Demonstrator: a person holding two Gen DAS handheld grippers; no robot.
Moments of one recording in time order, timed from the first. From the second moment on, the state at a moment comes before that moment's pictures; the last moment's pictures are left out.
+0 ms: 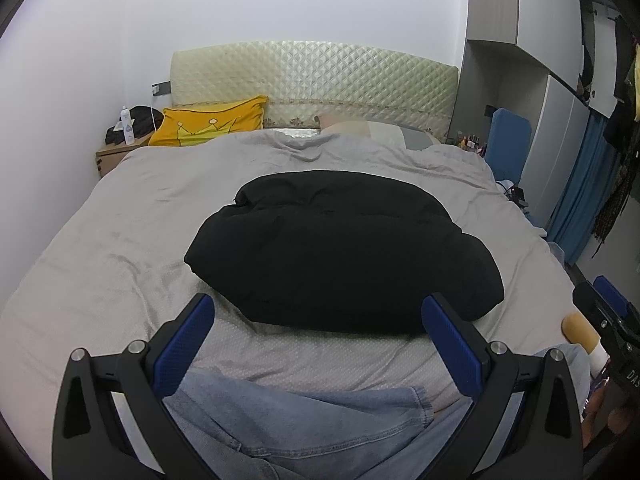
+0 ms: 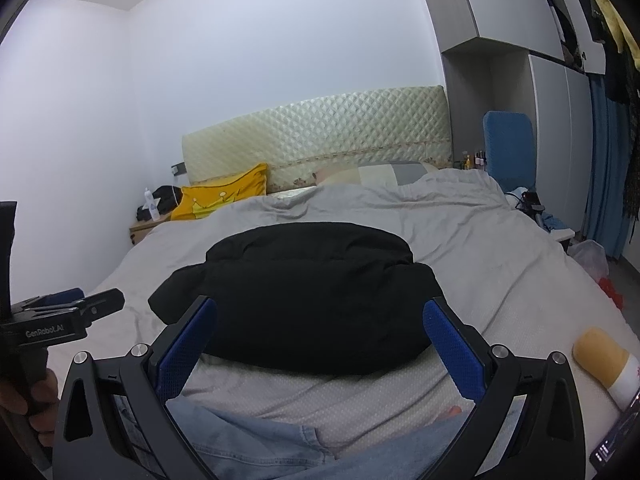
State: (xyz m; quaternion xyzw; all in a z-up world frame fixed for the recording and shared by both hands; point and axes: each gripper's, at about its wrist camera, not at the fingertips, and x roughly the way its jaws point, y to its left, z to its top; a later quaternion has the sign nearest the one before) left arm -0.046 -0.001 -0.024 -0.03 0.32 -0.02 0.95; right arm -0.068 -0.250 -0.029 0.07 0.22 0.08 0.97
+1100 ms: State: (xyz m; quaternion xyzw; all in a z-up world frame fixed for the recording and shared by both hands) left arm -0.048 0.000 -0.029 -0.03 0.32 -0.02 0.95; right arm -0.075 -0.249 -0.030 0.07 0.22 0.07 0.97
